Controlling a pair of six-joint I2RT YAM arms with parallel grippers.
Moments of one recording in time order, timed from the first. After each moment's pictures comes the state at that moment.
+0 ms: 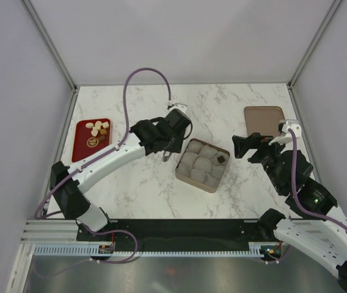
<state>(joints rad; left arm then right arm) -0.96 1.60 1.53 -0.88 -0.38 -0.48 0.72 0.57 0.90 -0.45 0.50 0.43</state>
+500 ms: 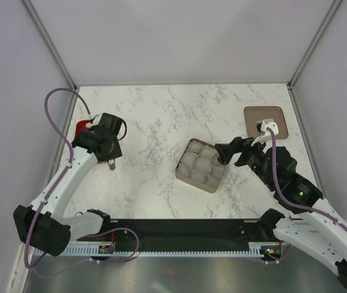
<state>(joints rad) -0.37 1.19 1.15 -1.04 -0.43 -0.59 0.72 0.64 0.82 -0.35 0.27 0.44</state>
